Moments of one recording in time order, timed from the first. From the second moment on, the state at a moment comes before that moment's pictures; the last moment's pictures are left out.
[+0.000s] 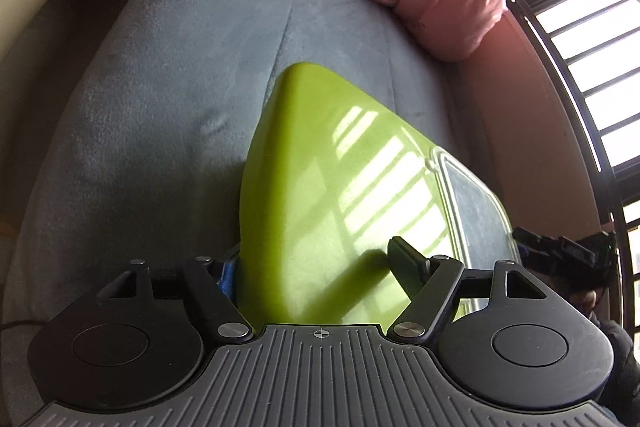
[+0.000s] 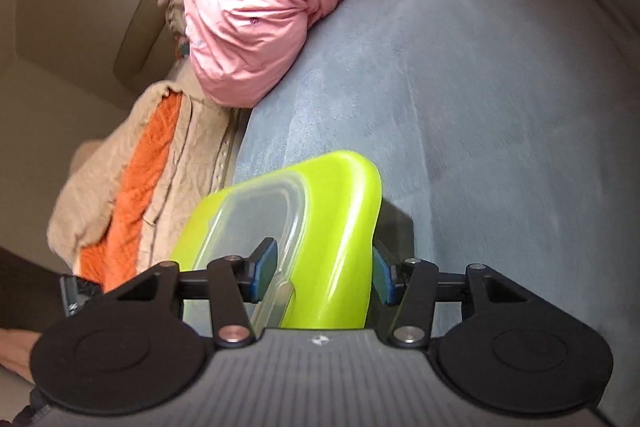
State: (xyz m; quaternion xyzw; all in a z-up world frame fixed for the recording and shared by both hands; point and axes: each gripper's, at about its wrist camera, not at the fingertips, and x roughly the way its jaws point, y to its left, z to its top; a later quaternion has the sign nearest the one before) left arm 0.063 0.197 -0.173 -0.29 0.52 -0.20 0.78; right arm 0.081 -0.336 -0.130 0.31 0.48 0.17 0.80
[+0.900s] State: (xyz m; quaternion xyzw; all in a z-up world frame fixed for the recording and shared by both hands) left arm 0.112 0.166 -0.172 -0.21 0.52 -0.15 0.81; right arm 0.062 -0.305 -0.137 0.19 0.46 0.18 0.85
